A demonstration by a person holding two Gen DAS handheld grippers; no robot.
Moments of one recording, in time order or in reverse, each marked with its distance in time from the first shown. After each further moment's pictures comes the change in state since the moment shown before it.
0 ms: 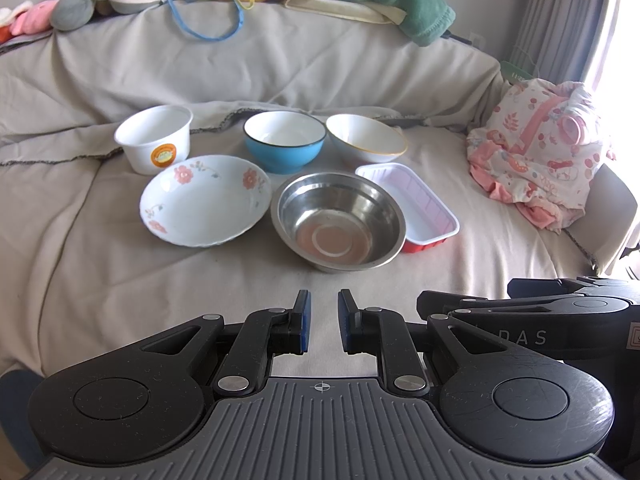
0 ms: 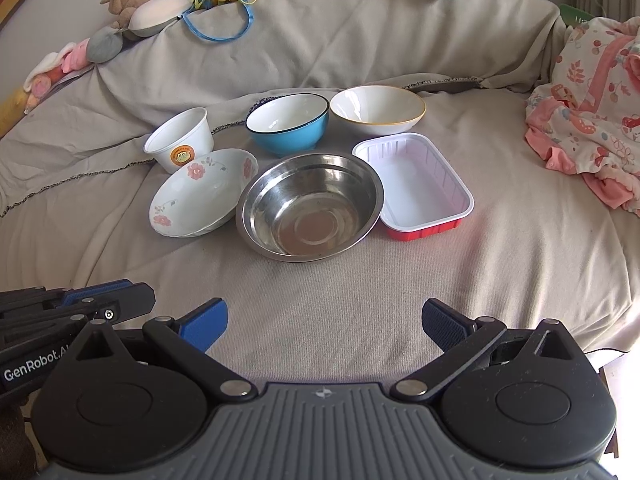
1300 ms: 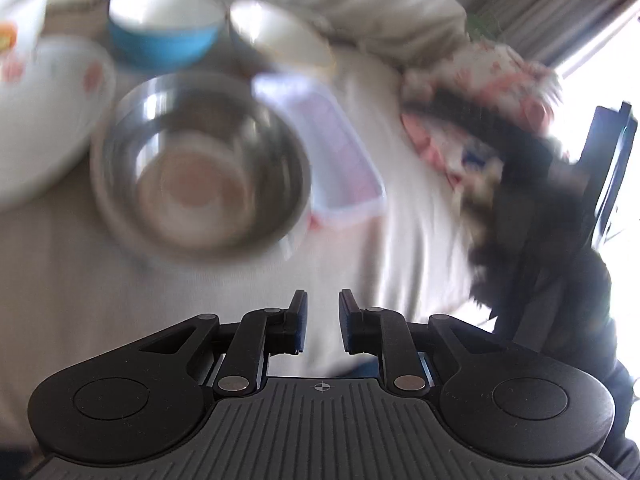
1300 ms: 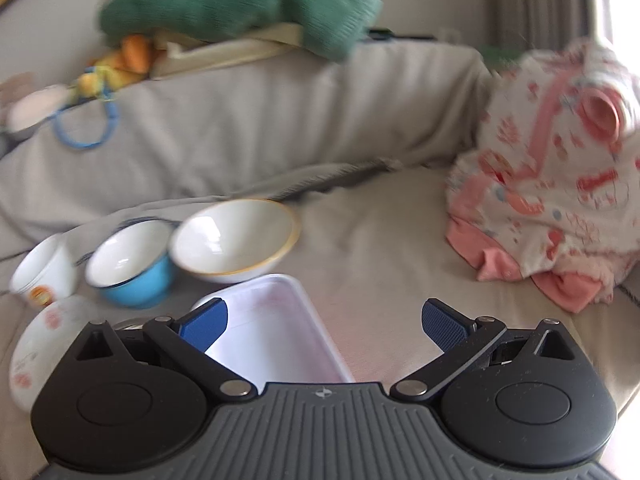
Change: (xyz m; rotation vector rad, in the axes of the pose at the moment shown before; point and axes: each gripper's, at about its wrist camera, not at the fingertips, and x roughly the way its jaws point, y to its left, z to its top) left arm 0.162 -0.029 0.051 -0.150 0.254 -0.380; right arm 0.108 -0.119 0.113 0.146 -0.243 -0.207
